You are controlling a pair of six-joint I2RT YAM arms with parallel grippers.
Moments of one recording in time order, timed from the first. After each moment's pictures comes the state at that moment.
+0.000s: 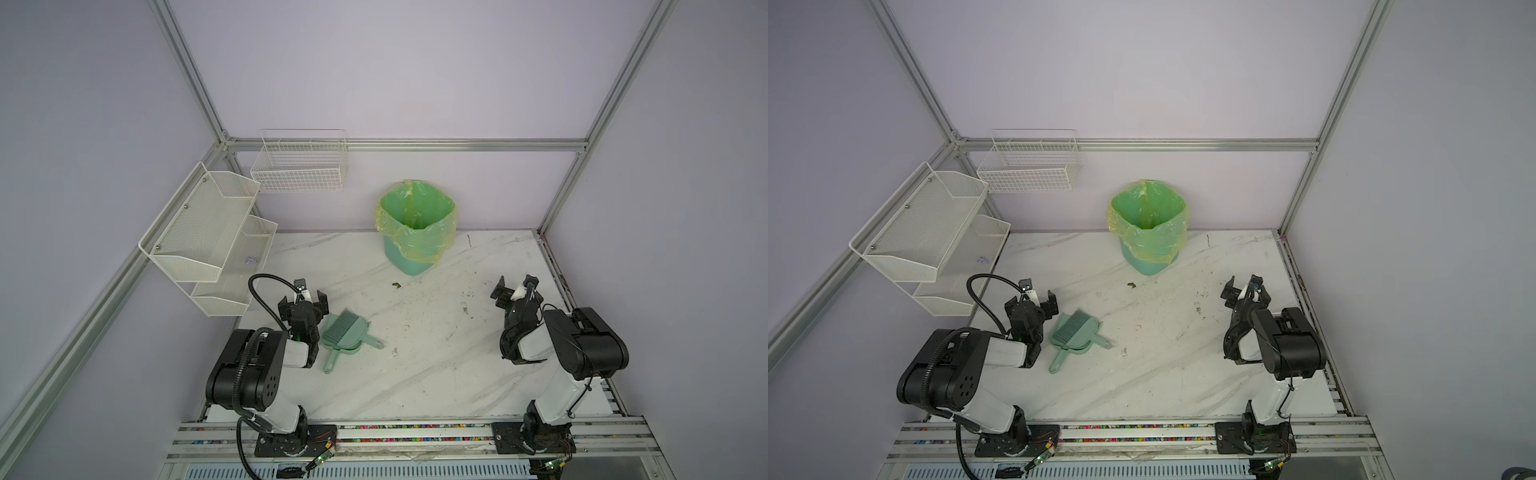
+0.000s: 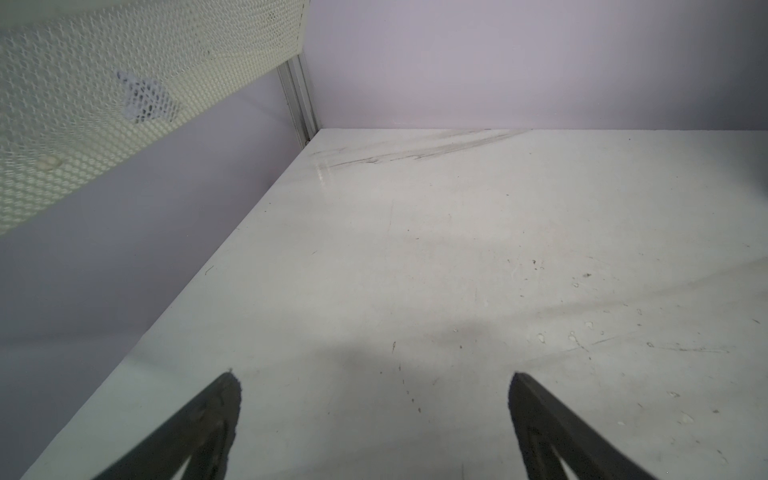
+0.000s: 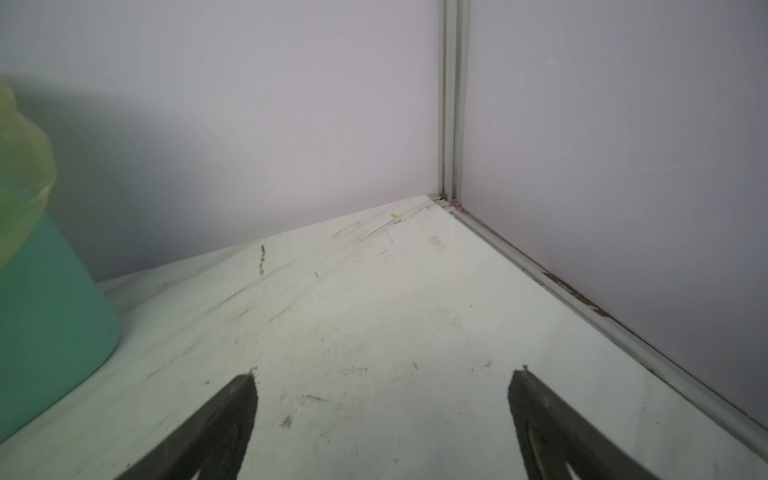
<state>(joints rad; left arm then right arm) -0.06 1.59 0.36 0.94 -0.42 0.01 0.10 1.78 0.38 1.31 0.35 0.13</state>
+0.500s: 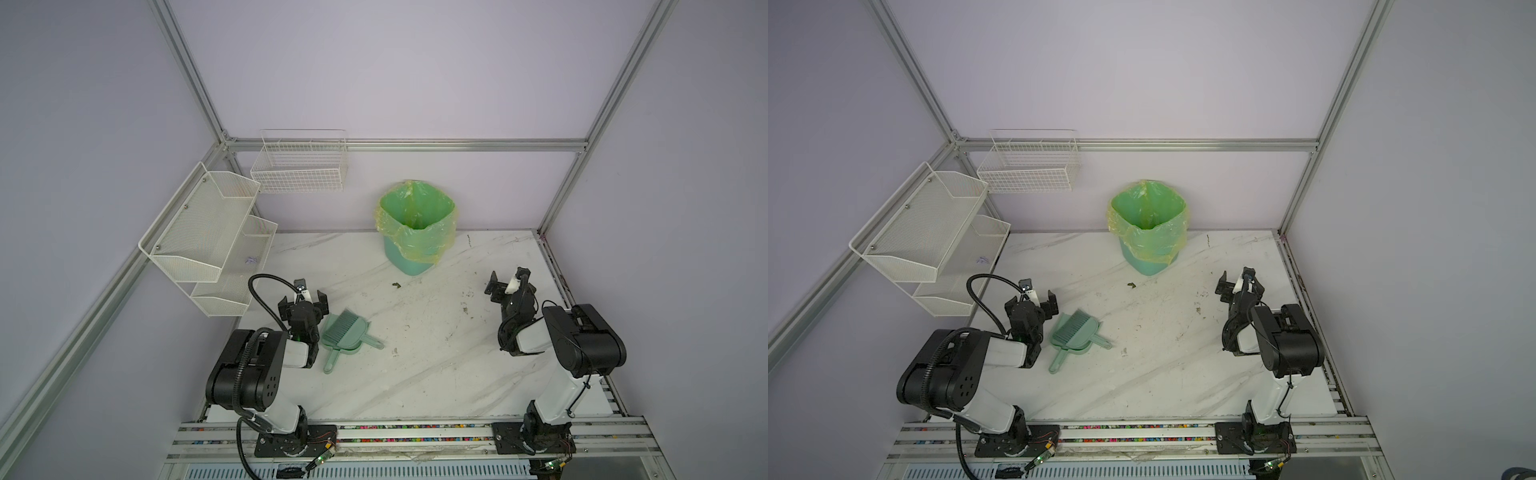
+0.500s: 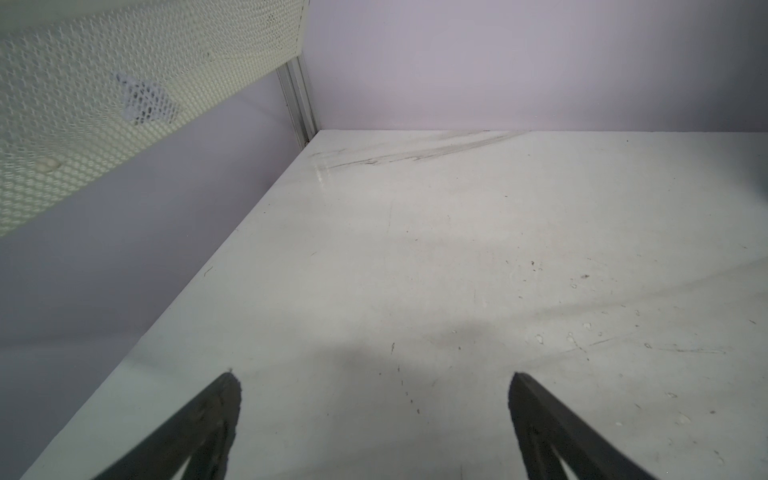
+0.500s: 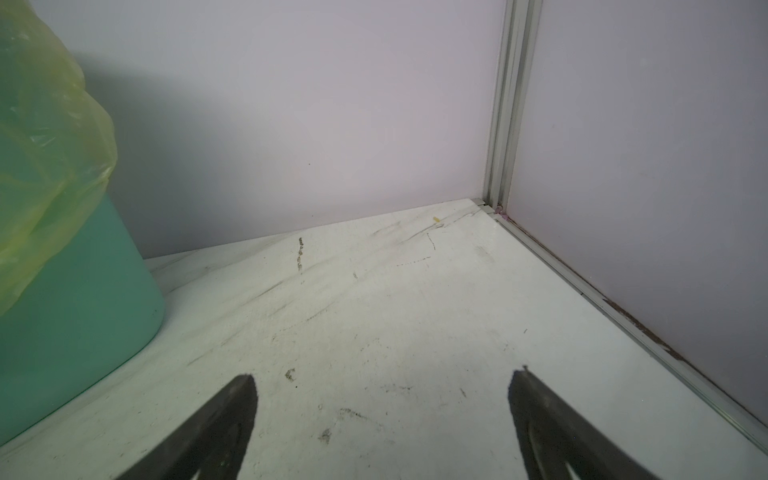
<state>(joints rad) -0.06 1.59 0.36 0.94 -0.42 0.01 0.10 1.79 0.45 1.26 0.28 0.10</state>
